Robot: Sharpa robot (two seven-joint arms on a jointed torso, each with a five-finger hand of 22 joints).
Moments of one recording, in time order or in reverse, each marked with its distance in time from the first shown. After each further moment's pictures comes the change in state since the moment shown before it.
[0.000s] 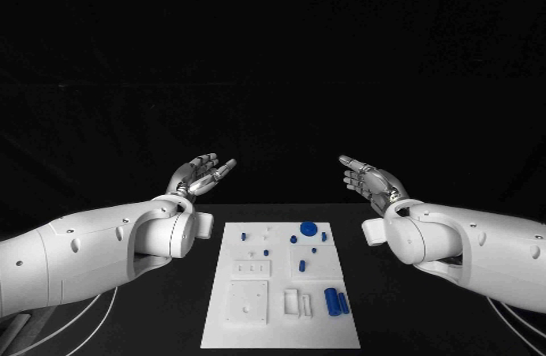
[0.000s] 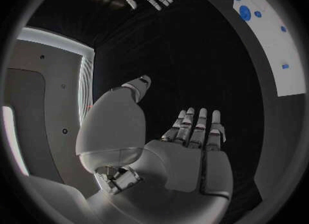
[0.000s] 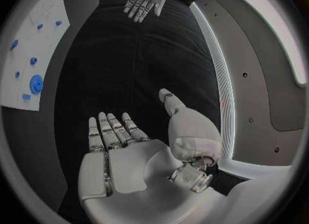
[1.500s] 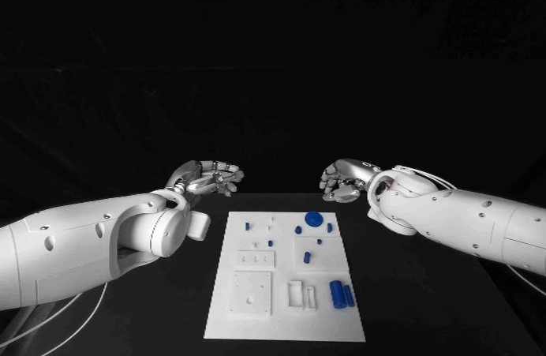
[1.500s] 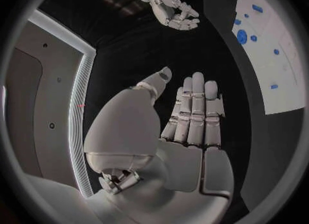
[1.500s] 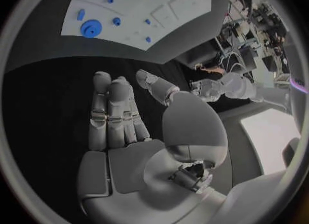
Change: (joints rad) left arm 0.045 -0.084 -0.007 0.108 -0.015 0.184 -0.065; left_hand 0.184 0.174 -0.063 -0.340 0.035 0.578 0.091 0.142 0.080 0.719 0.033 0.199 0.093 0.800 -0.097 0.381 0.201 0.138 0.757 -0.135 0.378 0.168; right arm 0.059 0.213 -0.028 -0.341 -1.307 0.215 -0.313; right_hand 0.427 -0.199 0.440 -0.140 -0.165 0.679 0.032 0.210 0.135 0.870 -0.150 0.120 0.104 1.141 -0.258 0.847 0.563 0.221 1.226 -0.212 0.572 0.609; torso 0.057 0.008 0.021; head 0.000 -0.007
